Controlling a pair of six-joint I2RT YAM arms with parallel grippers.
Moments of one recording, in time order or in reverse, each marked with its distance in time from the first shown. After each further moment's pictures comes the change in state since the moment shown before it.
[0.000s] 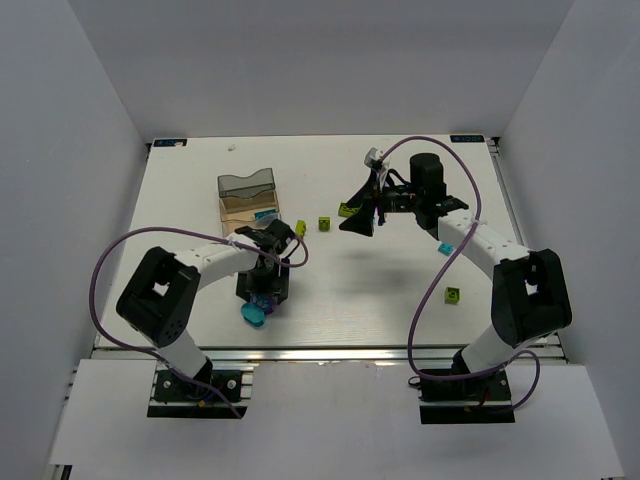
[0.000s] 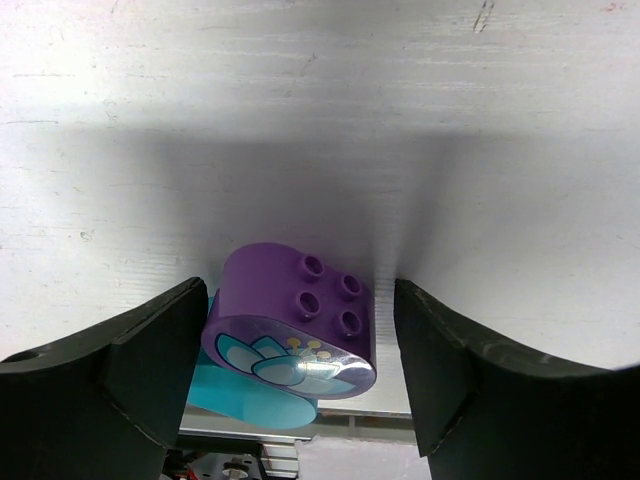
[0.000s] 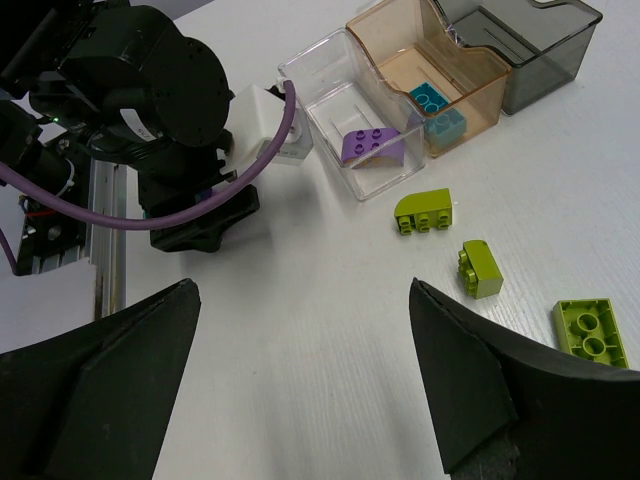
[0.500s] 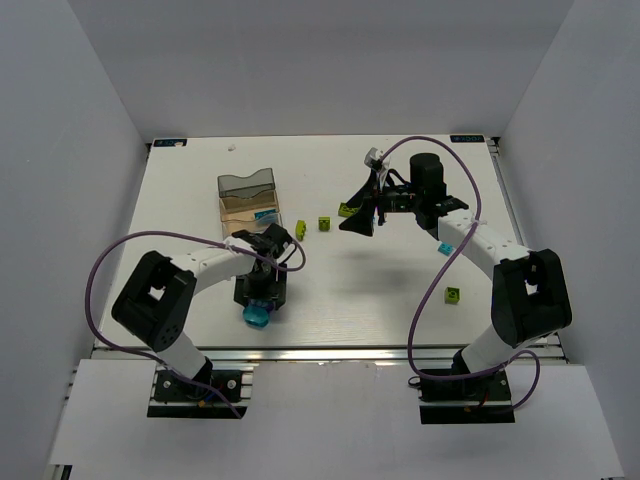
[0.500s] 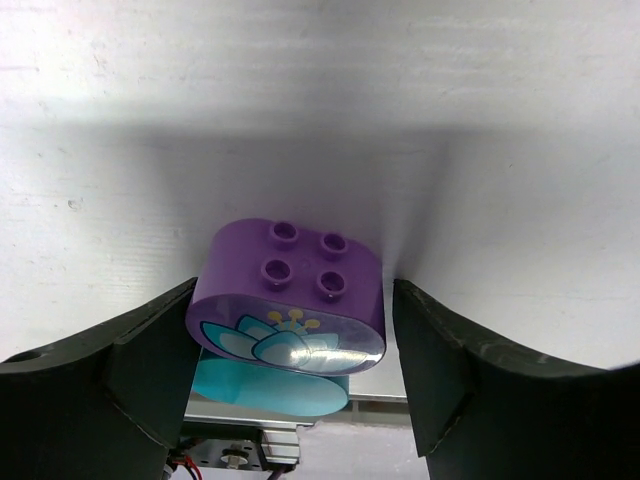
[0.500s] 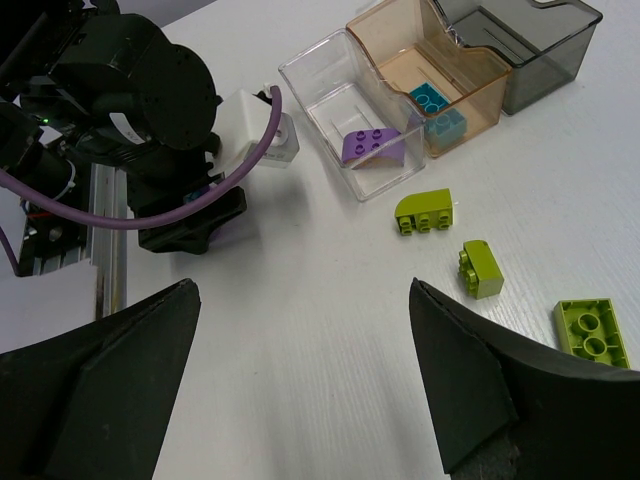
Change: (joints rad) left arm 0.000 -0.035 -0.039 -0.018 0.019 -0.015; right arm 0.000 0.000 0.000 0.002 0.000 0.005
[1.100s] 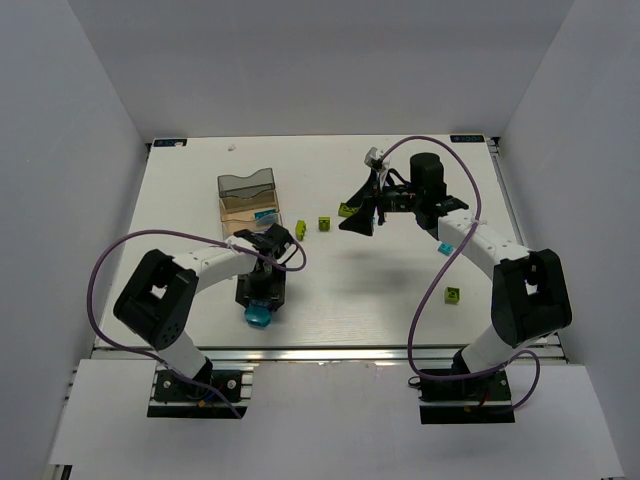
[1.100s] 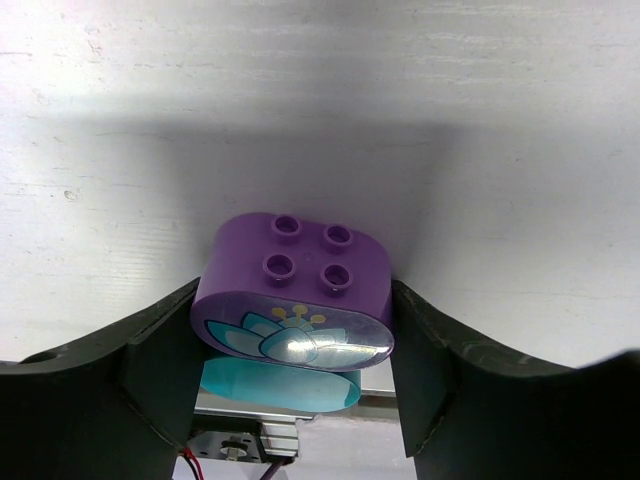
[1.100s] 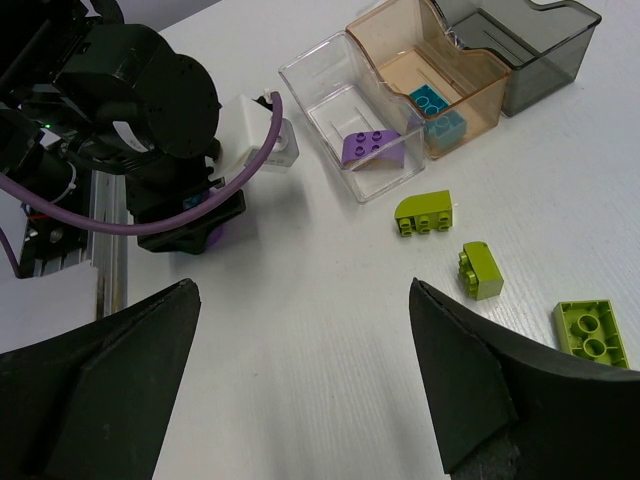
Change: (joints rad) left arm -0.001 0.009 0.005 -0.016 0.000 -0.014; right arm 0.000 0.000 0.000 0.006 0.000 0.006
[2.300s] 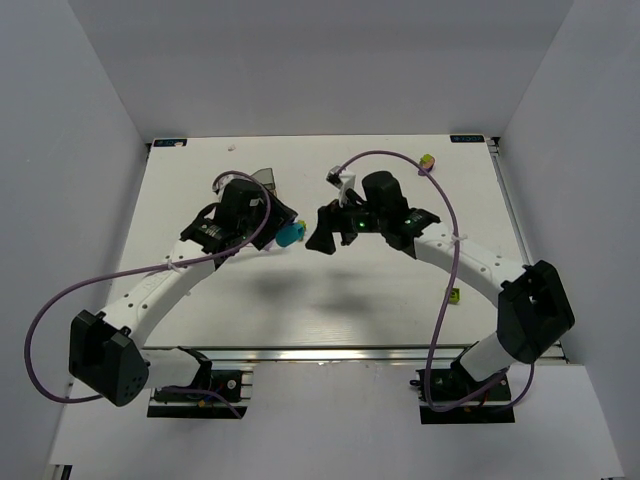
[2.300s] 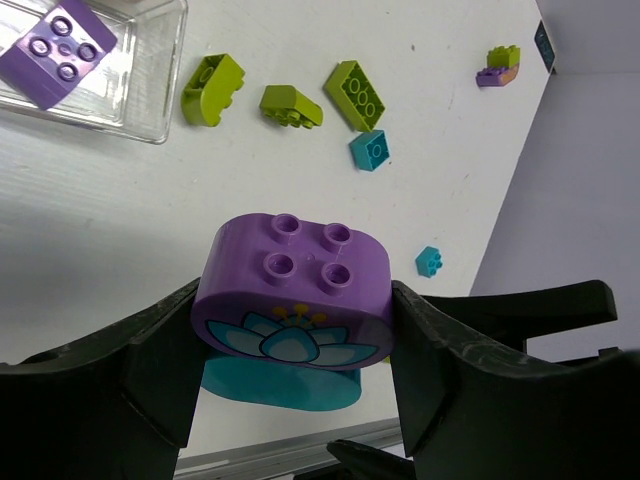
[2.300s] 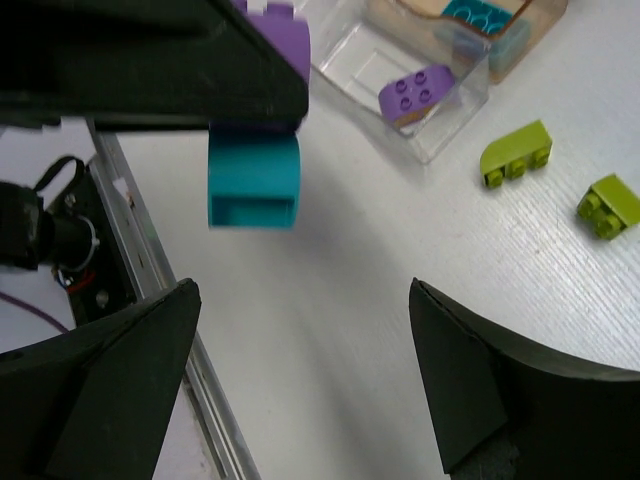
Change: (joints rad) left arm 0.090 -0.358 0.140 0.352 0.024 -0.559; right arm 0.311 -0.077 0.014 -0.207 0.481 0.252
